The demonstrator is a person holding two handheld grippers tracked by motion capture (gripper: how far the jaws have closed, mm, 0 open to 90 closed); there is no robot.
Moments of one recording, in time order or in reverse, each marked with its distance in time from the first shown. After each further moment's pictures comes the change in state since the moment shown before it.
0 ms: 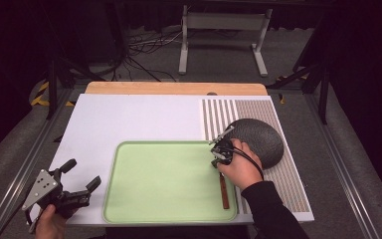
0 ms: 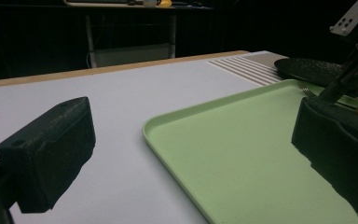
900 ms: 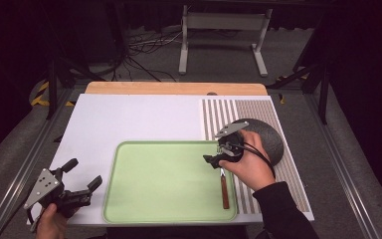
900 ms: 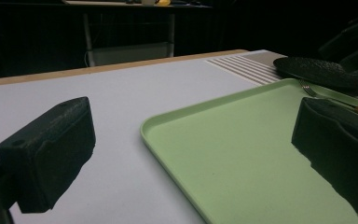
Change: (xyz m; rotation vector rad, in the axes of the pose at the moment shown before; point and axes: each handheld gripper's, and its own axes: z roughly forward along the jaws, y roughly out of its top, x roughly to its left) left arm 0.000 0.000 0.003 0.005 -0.005 -0.002; right arm 0.004 0.003 -0.050 -0.325 0.013 -0.123
